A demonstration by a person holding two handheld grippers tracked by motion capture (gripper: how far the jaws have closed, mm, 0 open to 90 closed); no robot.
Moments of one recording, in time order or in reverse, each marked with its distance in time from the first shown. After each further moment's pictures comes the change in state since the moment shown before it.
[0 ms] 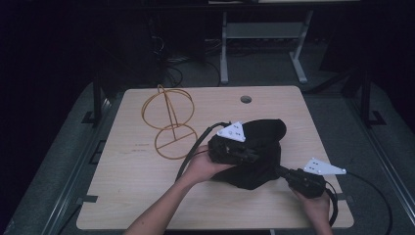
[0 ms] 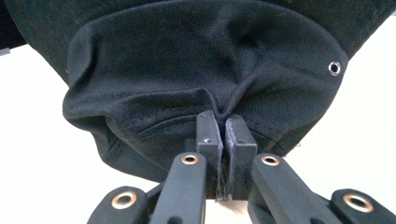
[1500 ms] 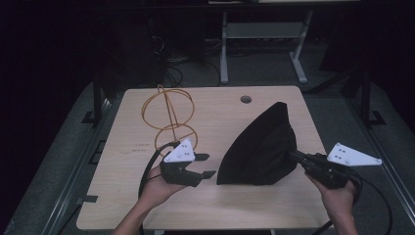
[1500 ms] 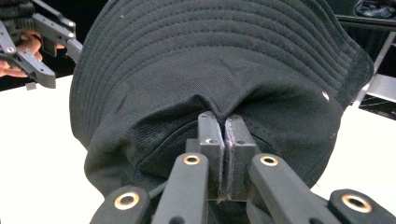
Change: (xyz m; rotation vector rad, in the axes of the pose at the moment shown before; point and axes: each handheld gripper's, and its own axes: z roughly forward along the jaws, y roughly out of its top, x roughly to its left) left arm -0.033 -0.081 -0.085 -0.006 0.242 -0.054; right arm 0.012 0.077 -0.053 -0.114 -0.002 -0.137
